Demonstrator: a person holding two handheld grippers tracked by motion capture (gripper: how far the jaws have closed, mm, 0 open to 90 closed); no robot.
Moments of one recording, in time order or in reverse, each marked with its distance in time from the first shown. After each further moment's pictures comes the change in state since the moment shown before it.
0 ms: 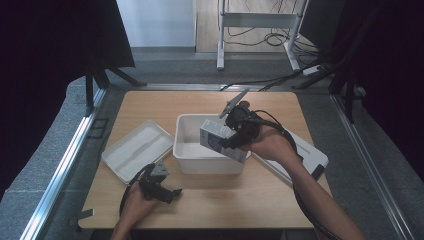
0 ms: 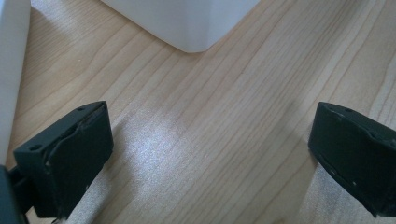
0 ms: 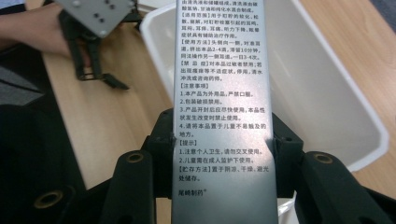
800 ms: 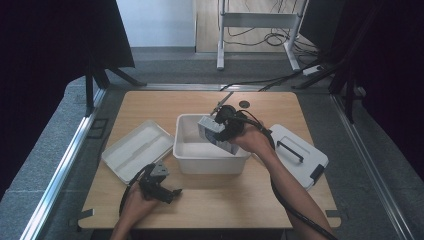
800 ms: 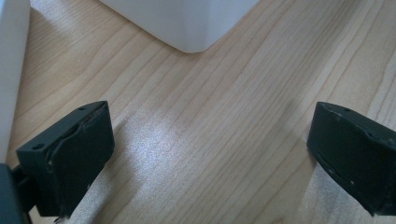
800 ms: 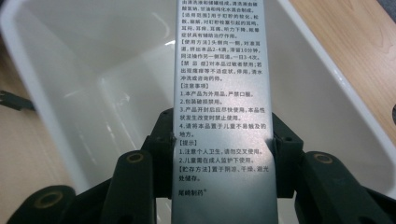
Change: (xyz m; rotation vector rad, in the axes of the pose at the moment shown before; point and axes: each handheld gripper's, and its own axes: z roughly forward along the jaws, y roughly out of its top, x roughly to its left) left arm -0.001 0.000 0.000 -0.005 -0.001 -0.001; right arm -0.041 0.003 0.084 0.049 -0.084 0.052
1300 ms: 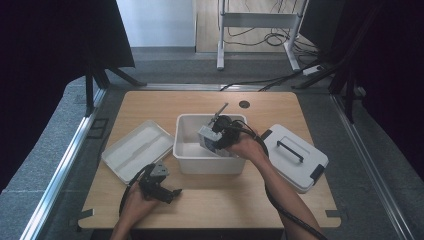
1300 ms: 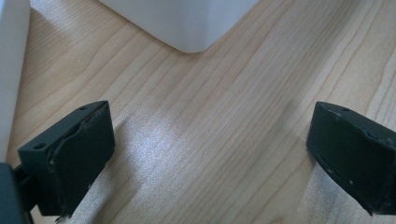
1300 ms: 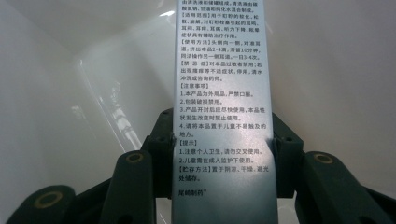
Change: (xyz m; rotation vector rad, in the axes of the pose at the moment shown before) left arm 0.000 0.000 0.000 -0.002 0.000 0.001; right arm 0.001 -0.015 0.048 0.052 0.019 0.016
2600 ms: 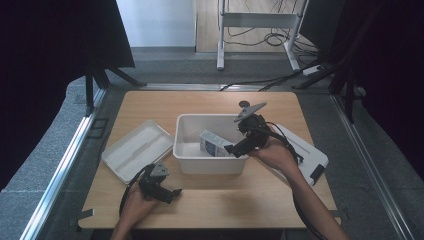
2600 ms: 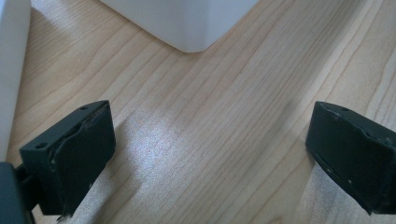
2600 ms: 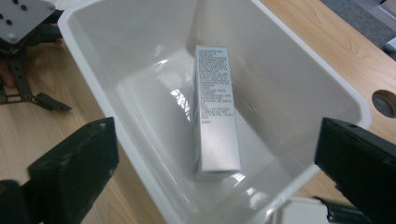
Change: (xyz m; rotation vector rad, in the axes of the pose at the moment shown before) left arm 0.000 0.000 -0.001 0.002 0.002 -0.002; right arm 0.010 -0.052 -0.090 -0.261 -0.033 0.060
